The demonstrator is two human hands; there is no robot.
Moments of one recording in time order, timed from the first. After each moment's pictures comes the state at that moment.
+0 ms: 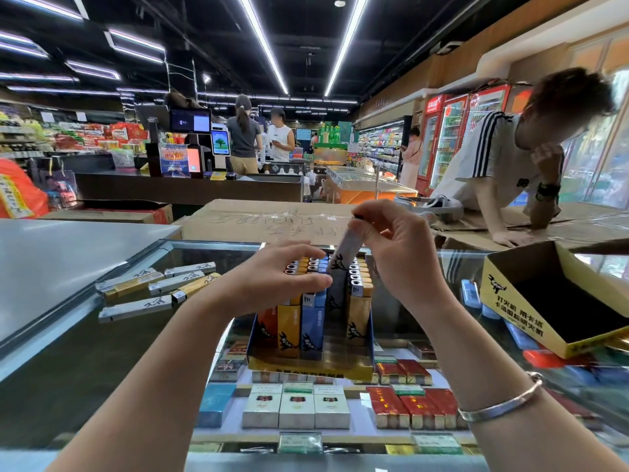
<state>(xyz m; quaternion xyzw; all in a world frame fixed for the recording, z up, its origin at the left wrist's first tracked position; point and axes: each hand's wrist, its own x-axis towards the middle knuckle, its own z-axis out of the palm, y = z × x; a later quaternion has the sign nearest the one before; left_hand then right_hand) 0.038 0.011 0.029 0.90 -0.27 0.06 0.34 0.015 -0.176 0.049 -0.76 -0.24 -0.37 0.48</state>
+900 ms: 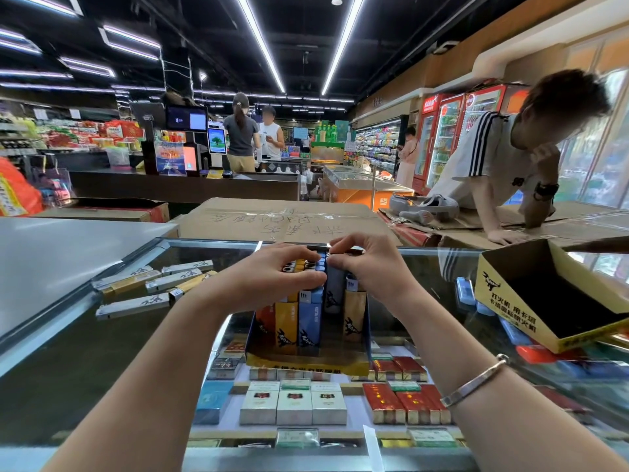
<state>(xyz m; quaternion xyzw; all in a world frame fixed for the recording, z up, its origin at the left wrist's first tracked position) 0.041 0.011 0.028 0.91 -0.26 0.03 0.33 0.037 -0.172 0.028 -0.83 -0.19 -0.20 0.49</state>
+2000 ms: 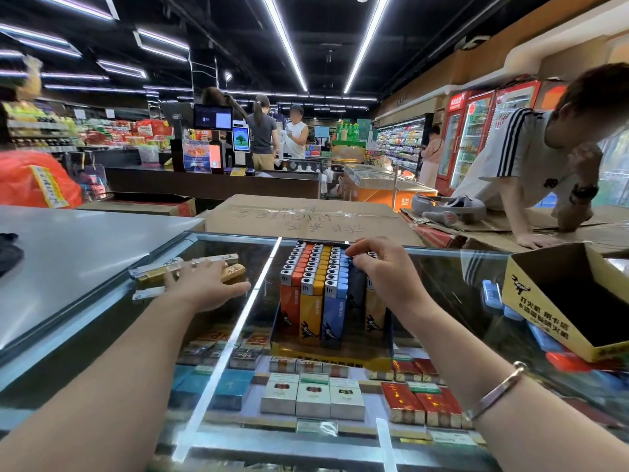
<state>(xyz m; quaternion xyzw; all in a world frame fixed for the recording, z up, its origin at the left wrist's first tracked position) 0.094 0.118 -0.038 0.98 0.12 0.08 0.10 0.035 -0.158 0.014 -0.81 -0.16 -0.19 0.52</state>
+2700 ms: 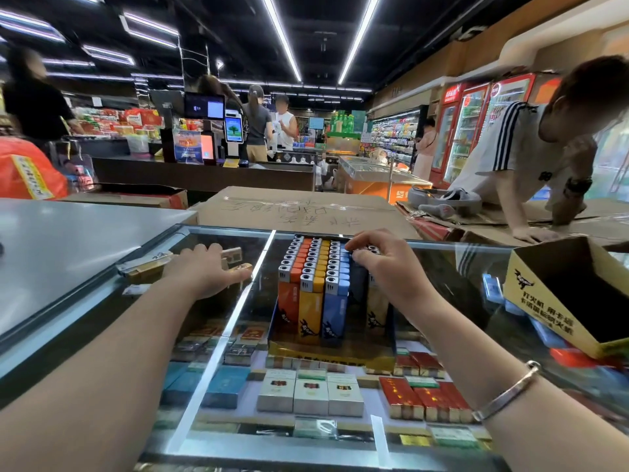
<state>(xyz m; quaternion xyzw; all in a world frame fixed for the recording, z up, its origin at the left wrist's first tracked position) 0.116 0.117 -0.037 0.99 0.10 0.13 0.03 0.039 -0.161 0.014 -0.83 -0.17 -0.20 0.48</state>
